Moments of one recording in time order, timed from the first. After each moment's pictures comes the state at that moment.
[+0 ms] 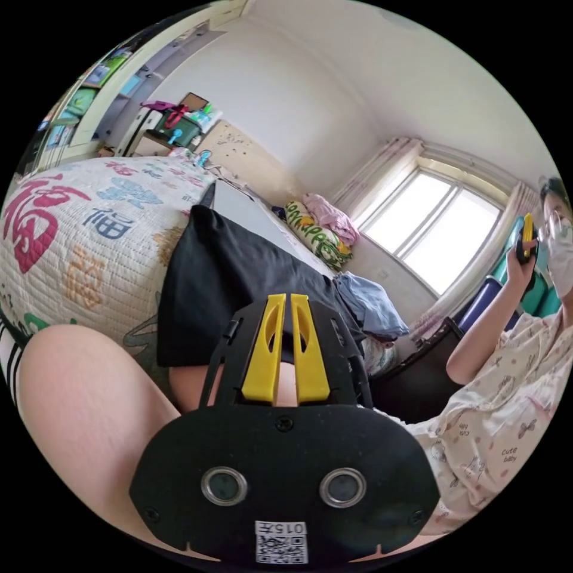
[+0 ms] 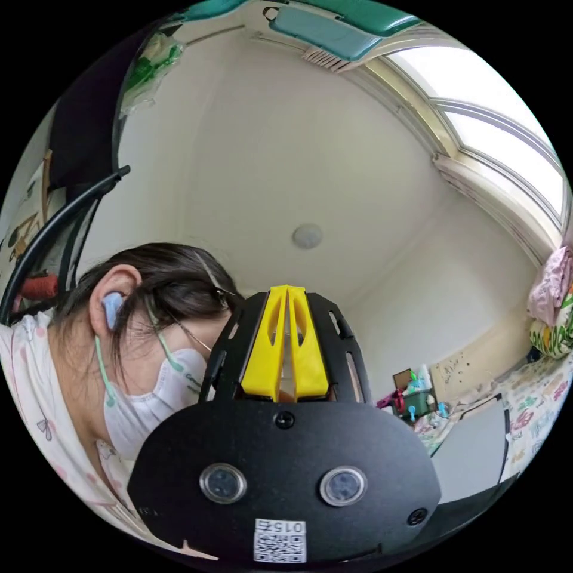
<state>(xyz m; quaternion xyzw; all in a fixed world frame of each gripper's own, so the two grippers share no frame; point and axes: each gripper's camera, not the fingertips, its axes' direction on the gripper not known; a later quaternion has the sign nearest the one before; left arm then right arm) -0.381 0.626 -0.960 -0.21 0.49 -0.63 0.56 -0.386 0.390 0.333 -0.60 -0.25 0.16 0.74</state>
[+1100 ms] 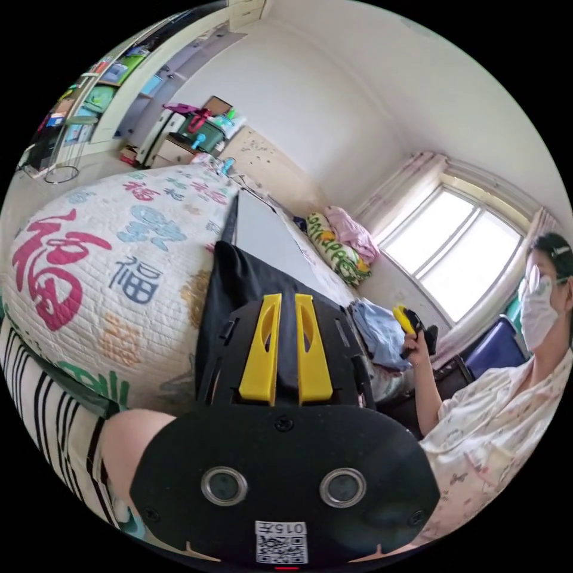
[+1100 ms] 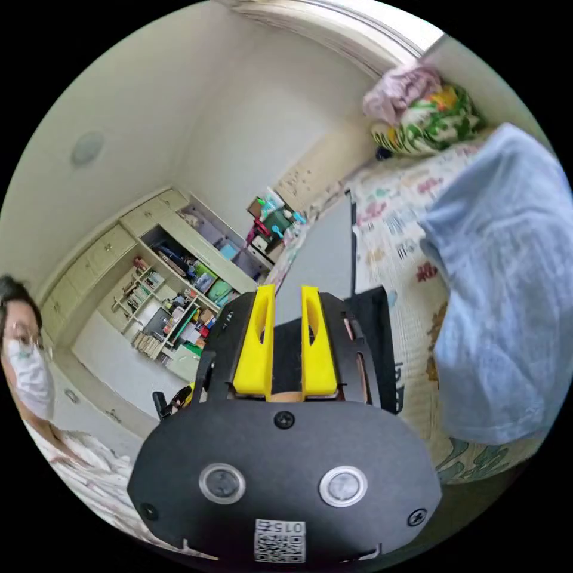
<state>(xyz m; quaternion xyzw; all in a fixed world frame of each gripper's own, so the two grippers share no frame) -0.395 0.613 -0.896 -0.25 0.45 -0.65 0.55 0.071 0.866 0.486 -0.89 0.13 0.06 0.43</state>
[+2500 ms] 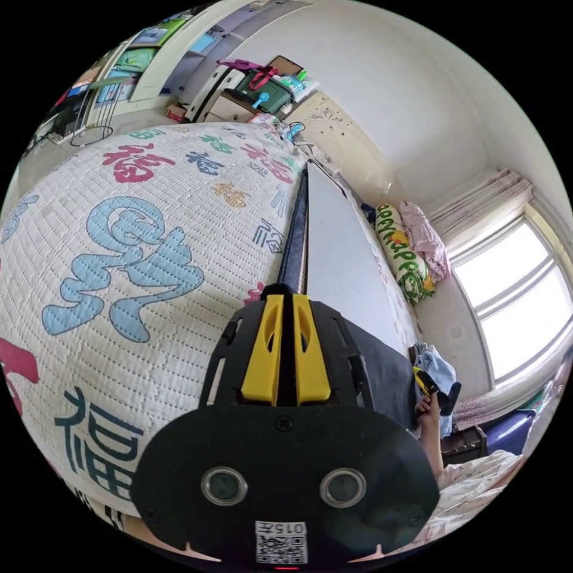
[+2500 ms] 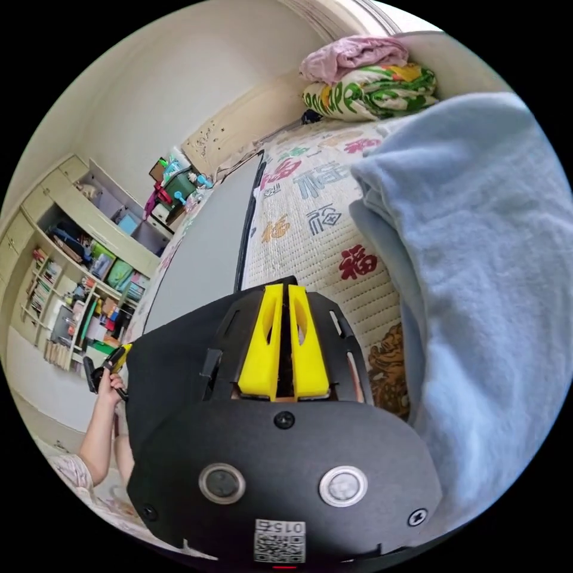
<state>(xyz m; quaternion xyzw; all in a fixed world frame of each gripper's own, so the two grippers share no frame) -0.152 0.728 -0.604 -0.42 0.40 -0.64 0.51 0.469 1.190 0.411 -0.91 0.26 -0.12 0.31</state>
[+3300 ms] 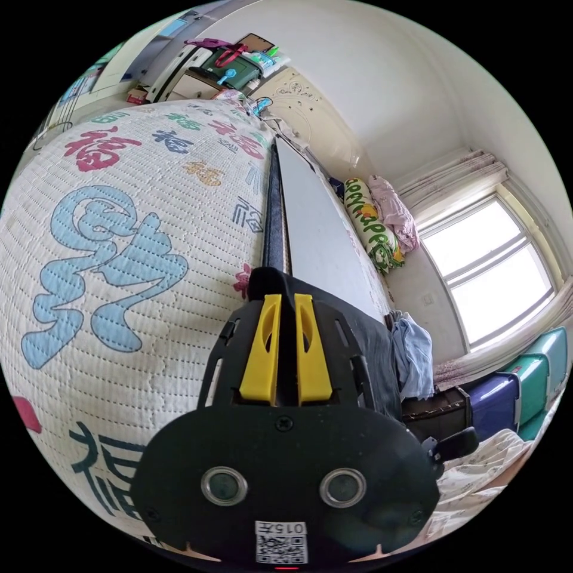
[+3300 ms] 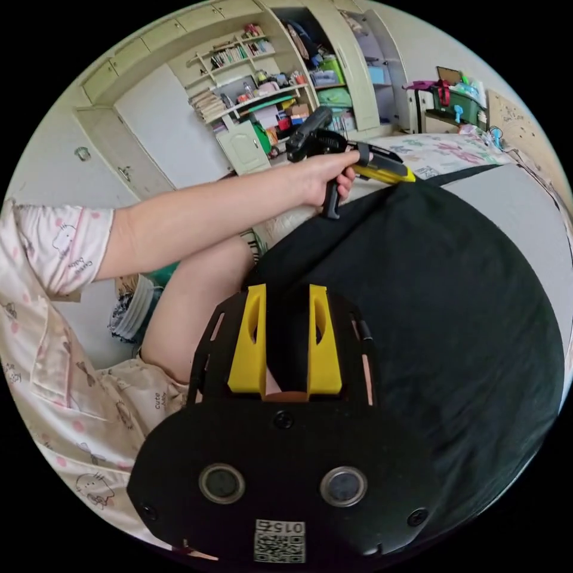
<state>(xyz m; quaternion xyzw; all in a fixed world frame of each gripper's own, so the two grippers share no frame) -0.157 0.791 -0.557 -0.38 0.50 -0.62 0.47 0.148 0.928 0.050 -0.97 -0.26 0.02 0.02</state>
